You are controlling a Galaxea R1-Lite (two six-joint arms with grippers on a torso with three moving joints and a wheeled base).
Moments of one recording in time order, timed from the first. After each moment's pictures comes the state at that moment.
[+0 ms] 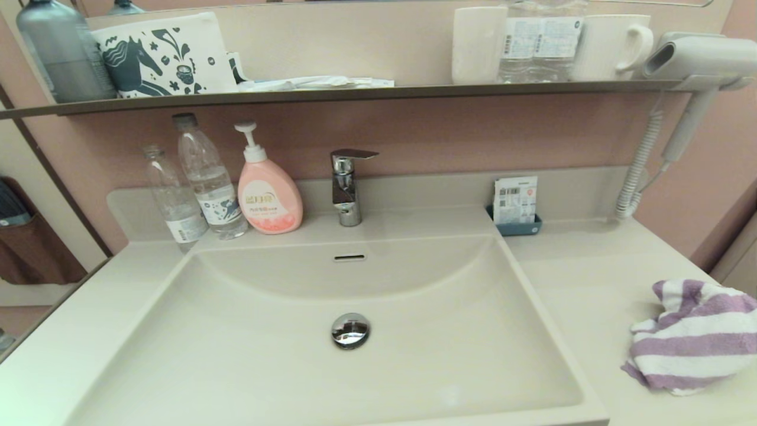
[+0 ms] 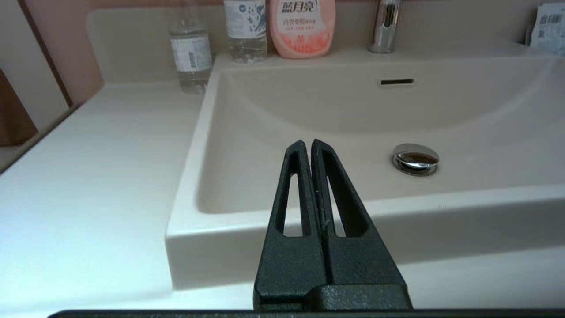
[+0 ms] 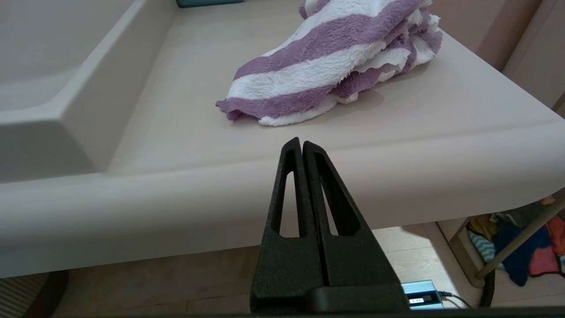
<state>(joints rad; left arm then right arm) 0.00 0.01 0.00 -0.14 -0.03 0.02 0.00 0.00 -0.01 0.03 -0.03 0.05</state>
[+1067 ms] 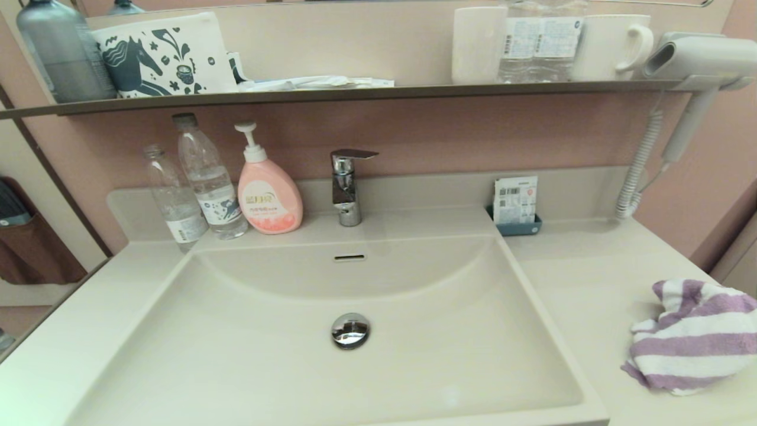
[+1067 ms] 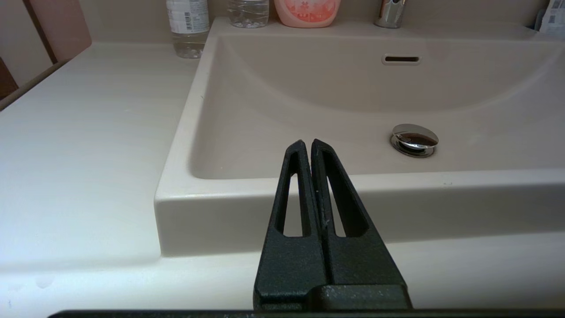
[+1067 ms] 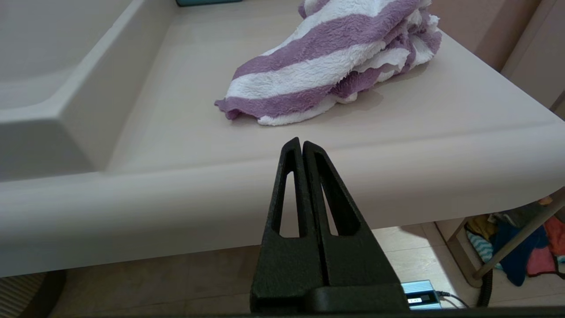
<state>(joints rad) 0.00 0.00 0.00 -0.06 -0.02 -0.04 0.00 0.00 -0.01 0.03 -0.03 0.04</state>
